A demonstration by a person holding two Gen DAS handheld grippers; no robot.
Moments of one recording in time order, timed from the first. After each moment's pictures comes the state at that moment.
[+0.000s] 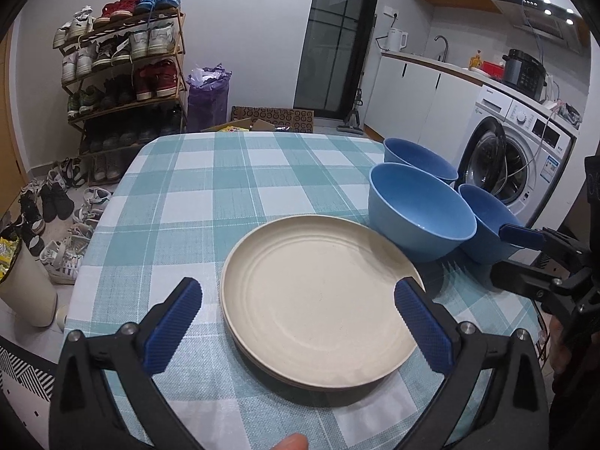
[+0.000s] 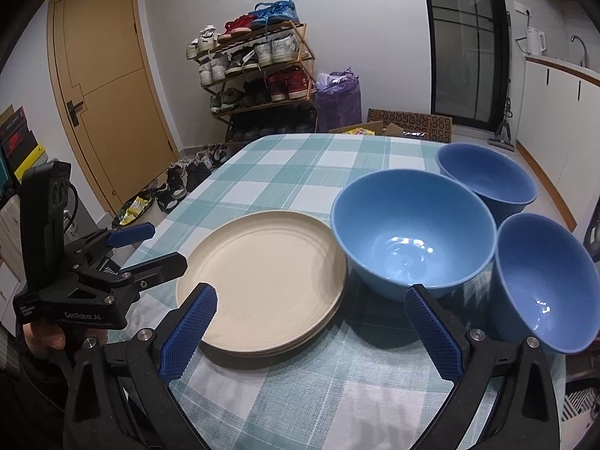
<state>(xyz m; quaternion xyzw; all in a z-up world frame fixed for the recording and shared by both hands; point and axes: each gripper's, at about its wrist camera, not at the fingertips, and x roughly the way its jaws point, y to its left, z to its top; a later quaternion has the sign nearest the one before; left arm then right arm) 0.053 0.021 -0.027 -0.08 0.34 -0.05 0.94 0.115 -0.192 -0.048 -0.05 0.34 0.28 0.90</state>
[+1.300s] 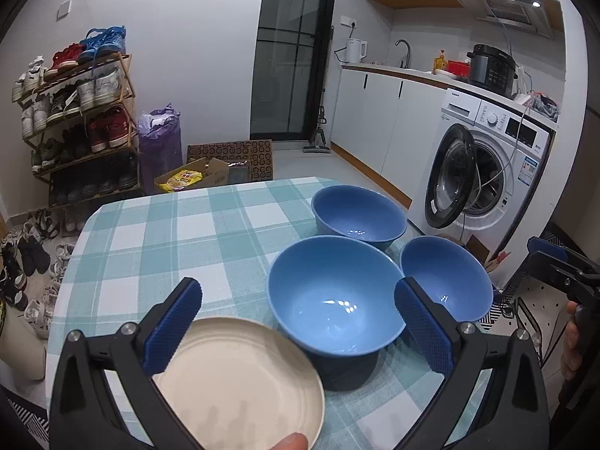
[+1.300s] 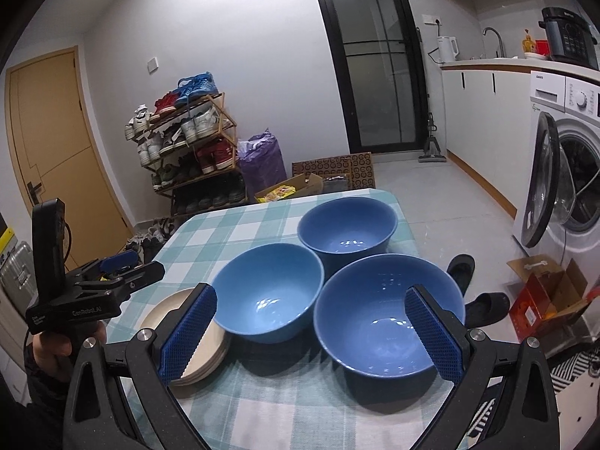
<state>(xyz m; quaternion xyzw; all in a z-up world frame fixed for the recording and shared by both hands) 0.130 -0.082 0.044 -0.04 0.30 -0.10 0.95 0.125 -0.351 0.034 0.04 0.28 0.17 0.94</state>
